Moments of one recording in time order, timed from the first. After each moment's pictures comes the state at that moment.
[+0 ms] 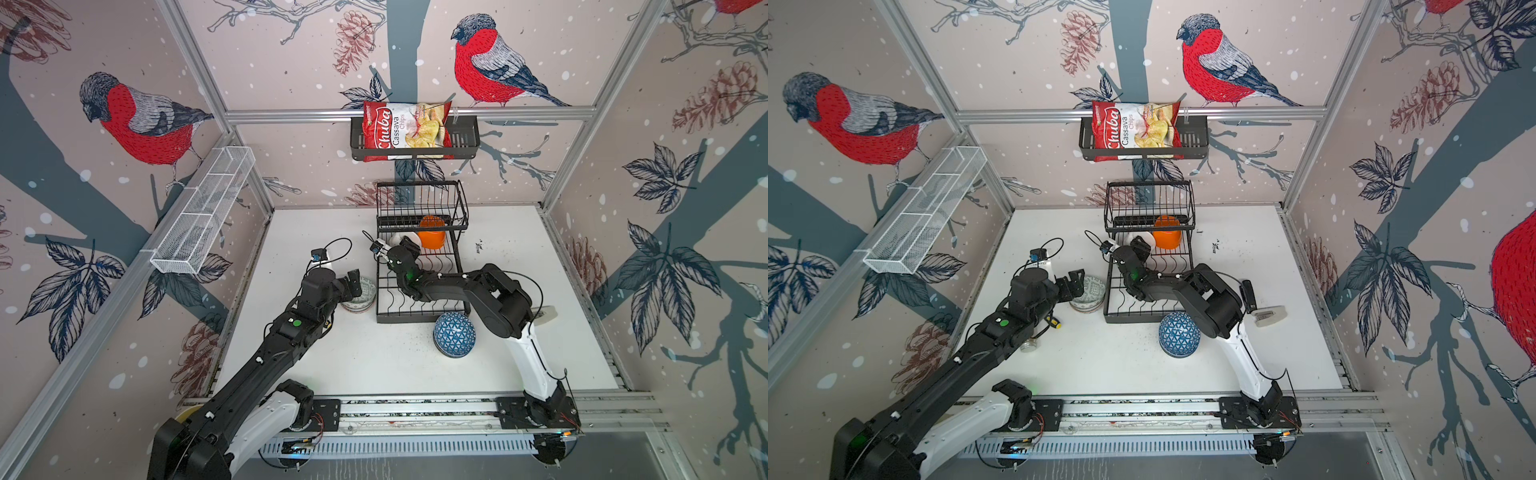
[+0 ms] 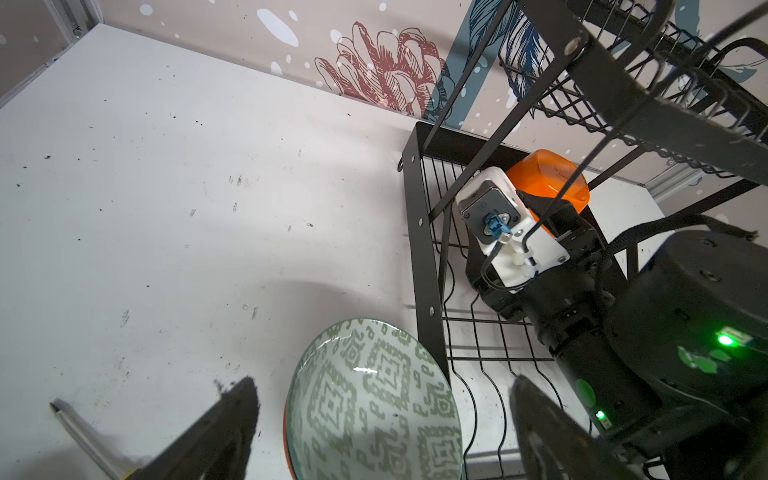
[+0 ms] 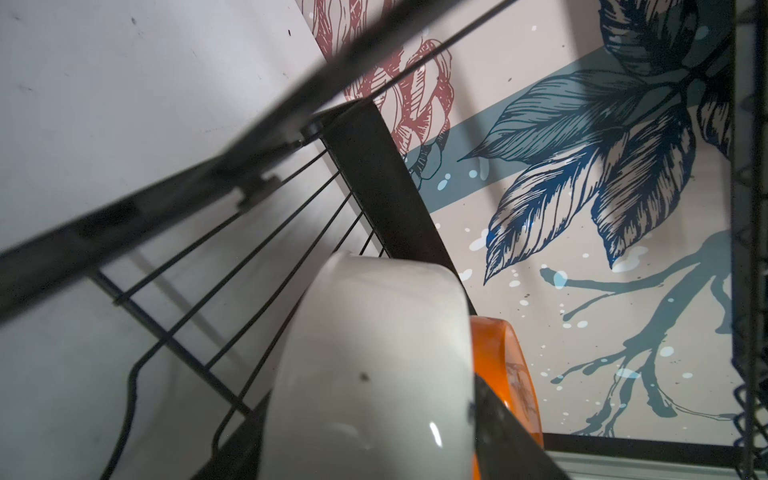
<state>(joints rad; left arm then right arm) -0.42 0.92 0.62 -0.20 -0.18 -0.47 0.86 2.26 1.42 0.44 0.69 -0.79</state>
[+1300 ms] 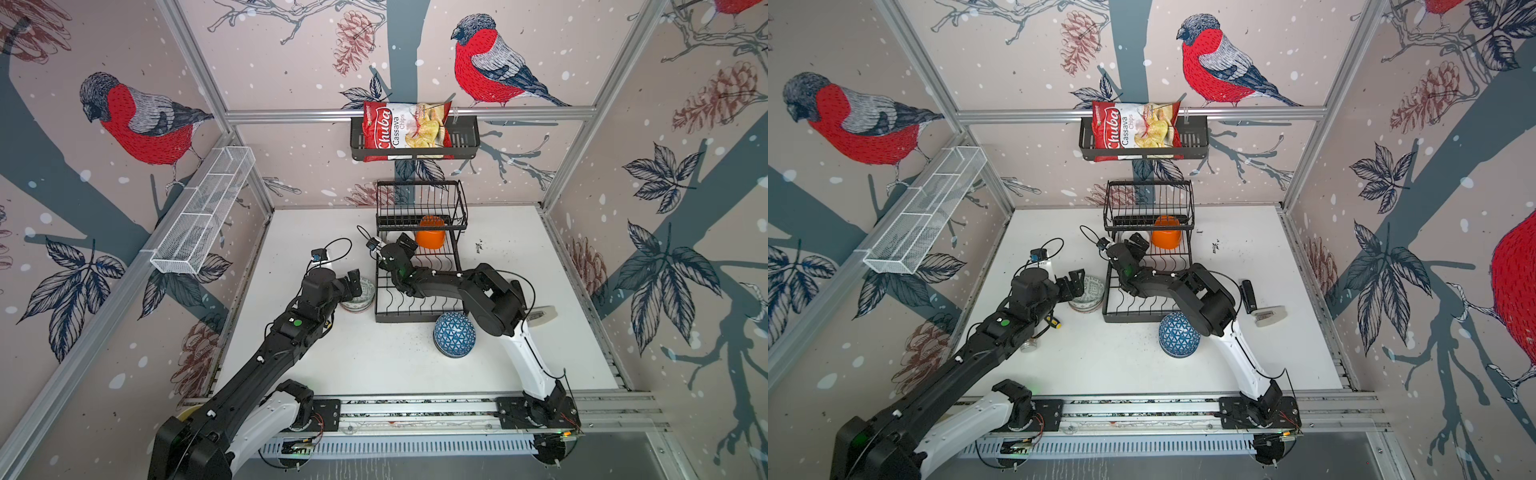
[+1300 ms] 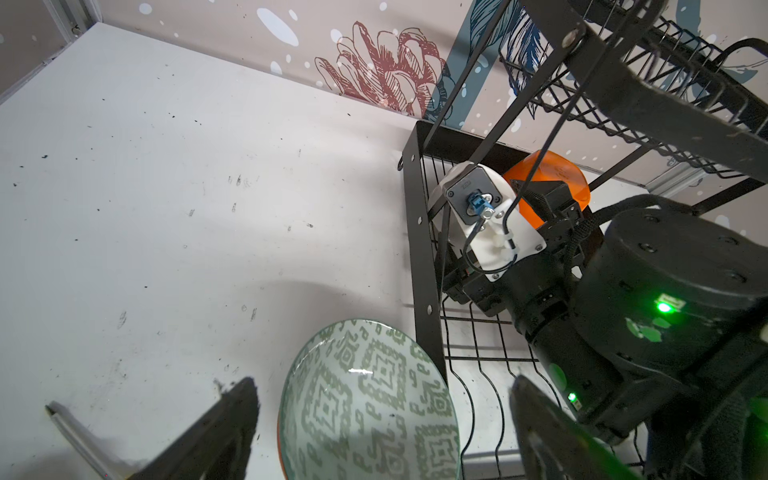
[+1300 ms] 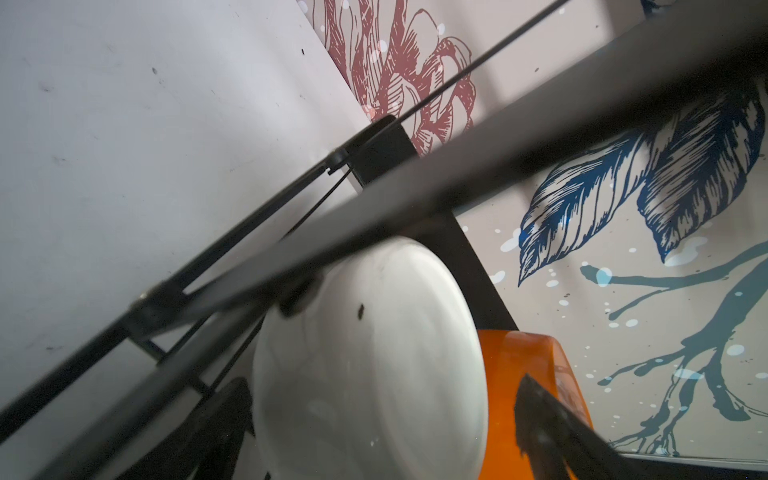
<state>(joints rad) -0.42 0.92 0.61 -0.18 -0.18 -0.47 0.88 2.32 1.54 0.32 0.67 -0.65</state>
